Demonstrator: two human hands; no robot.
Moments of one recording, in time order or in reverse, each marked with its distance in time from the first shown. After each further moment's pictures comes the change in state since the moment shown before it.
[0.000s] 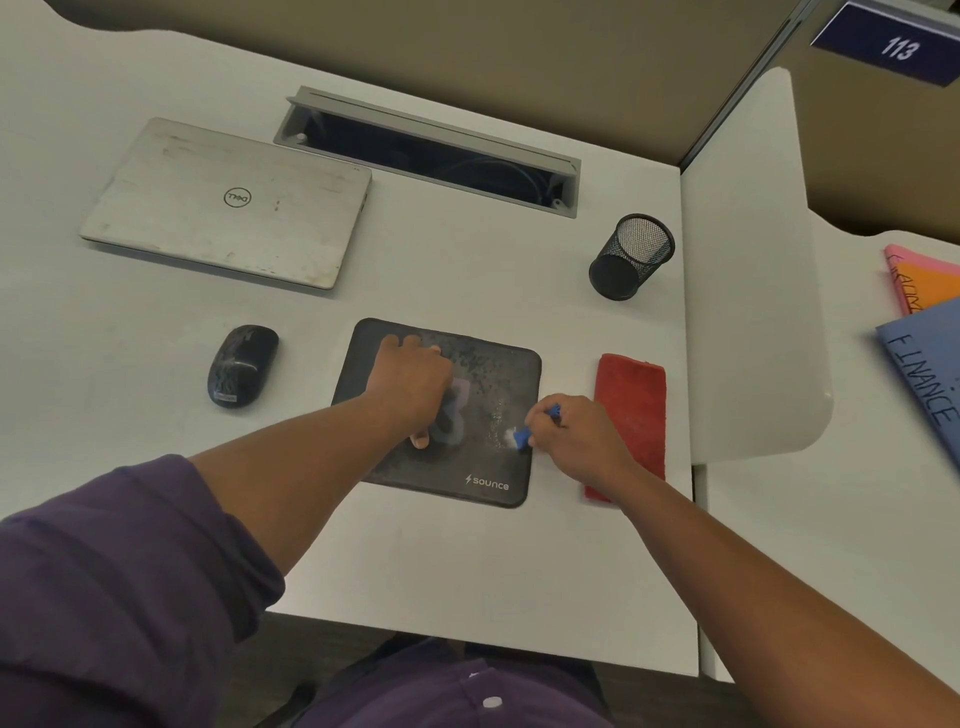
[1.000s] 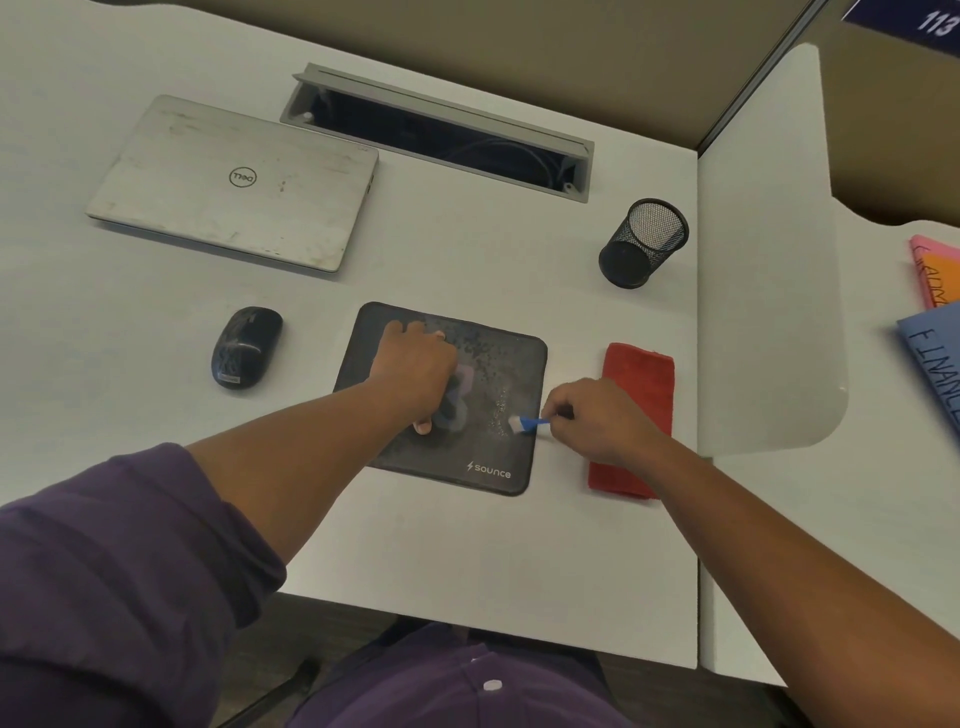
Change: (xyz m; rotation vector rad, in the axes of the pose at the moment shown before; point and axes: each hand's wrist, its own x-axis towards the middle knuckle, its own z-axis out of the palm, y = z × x) left_hand 0.000 0.003 0.000 0.005 0.006 -0.017; right_hand 0.008 -0.007 -0.031 -0.465 -0.216 -0.091
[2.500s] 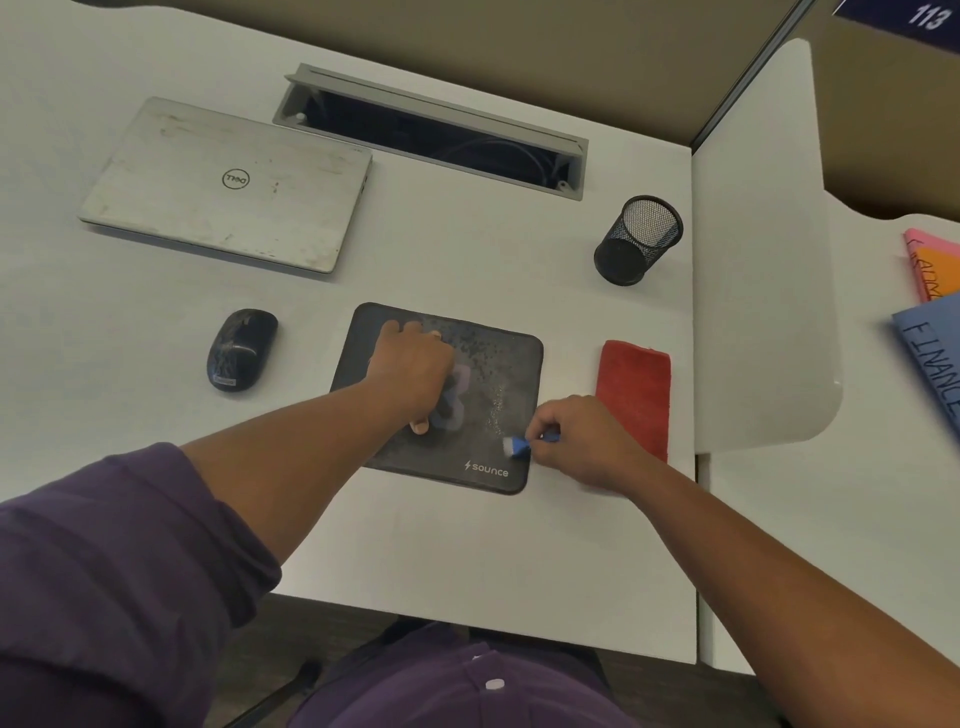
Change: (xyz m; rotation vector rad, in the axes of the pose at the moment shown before) left_hand -0.001 0.001 -0.003 0.005 -0.014 -0.010; right_hand -0.014 -0.004 0.023 0.169 0.002 -0.017
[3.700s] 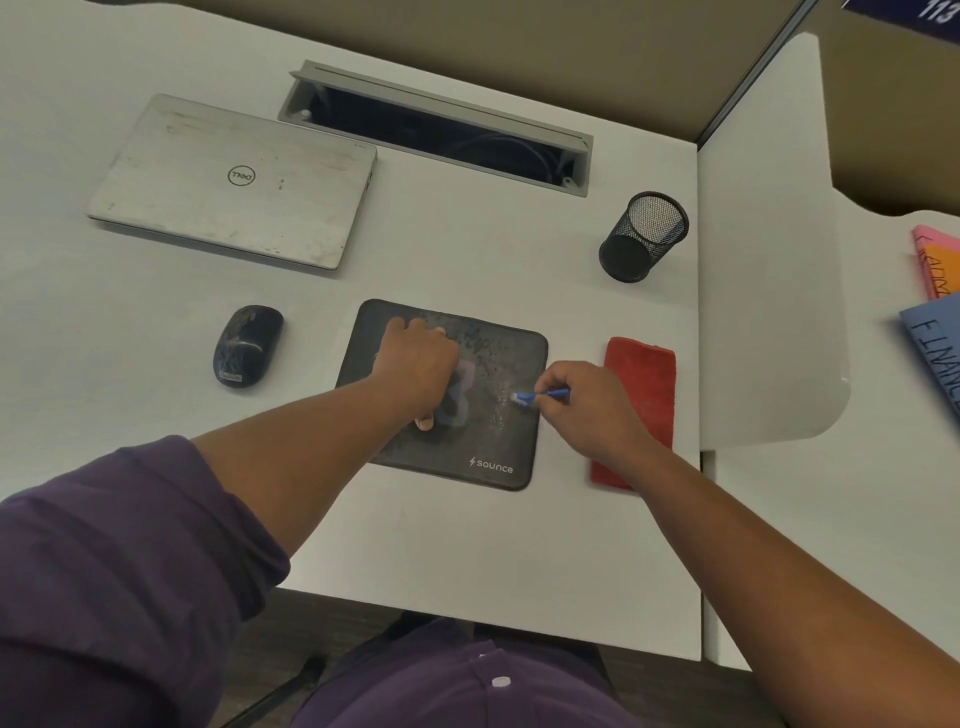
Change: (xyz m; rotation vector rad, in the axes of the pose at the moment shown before) left_hand -0.003 0.001 -0.005 -0.005 -0.020 0.007; right_hand 0.013 -0.014 -0.012 0.043 0.274 0.017
